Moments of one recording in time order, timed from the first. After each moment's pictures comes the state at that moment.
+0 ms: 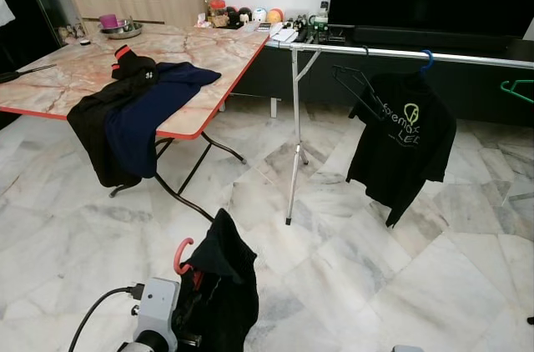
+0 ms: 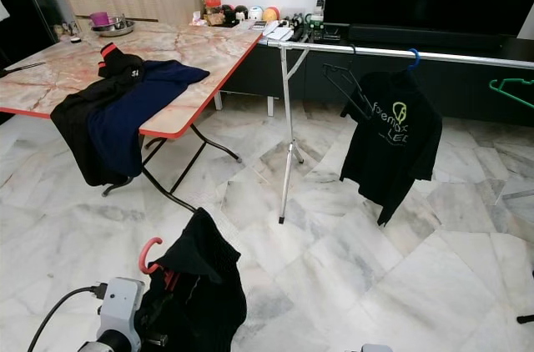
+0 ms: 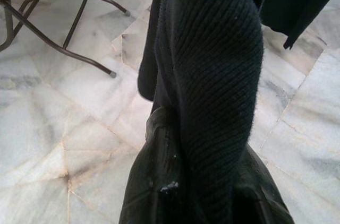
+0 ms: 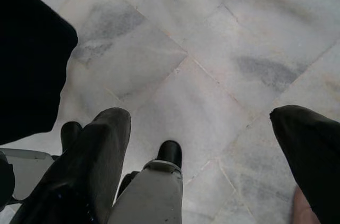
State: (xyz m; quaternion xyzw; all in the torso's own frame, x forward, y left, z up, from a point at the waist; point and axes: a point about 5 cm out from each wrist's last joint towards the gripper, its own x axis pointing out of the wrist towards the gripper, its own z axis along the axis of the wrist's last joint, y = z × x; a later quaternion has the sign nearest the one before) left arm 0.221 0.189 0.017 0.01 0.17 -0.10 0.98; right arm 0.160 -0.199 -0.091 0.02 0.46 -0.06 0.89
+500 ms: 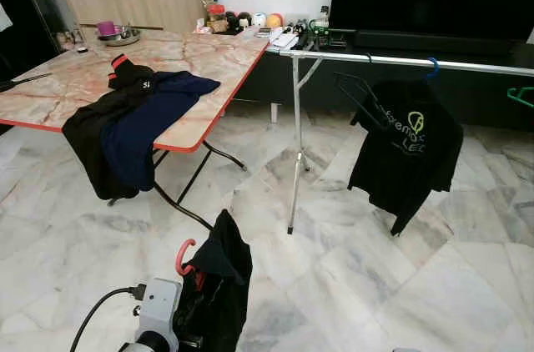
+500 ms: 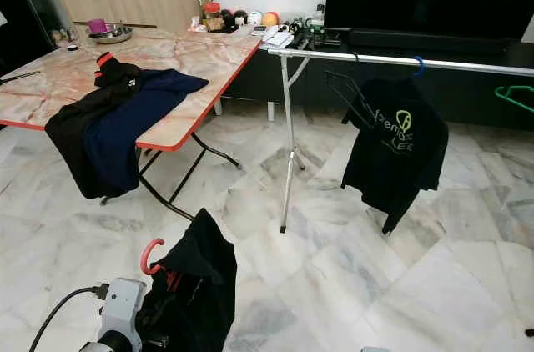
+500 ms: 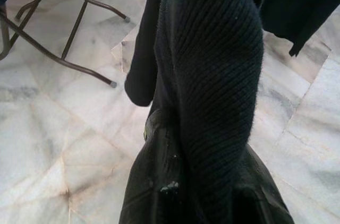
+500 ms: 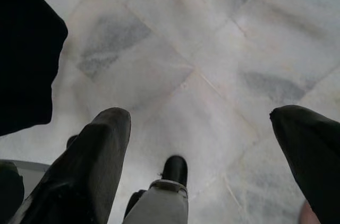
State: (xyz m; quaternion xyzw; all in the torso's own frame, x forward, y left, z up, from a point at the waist) left arm 0.221 0.189 0.018 0.01 0.17 -0.11 0.98; right arm 0.161 -0.197 -0.091 0.02 0.46 -0.05 0.89
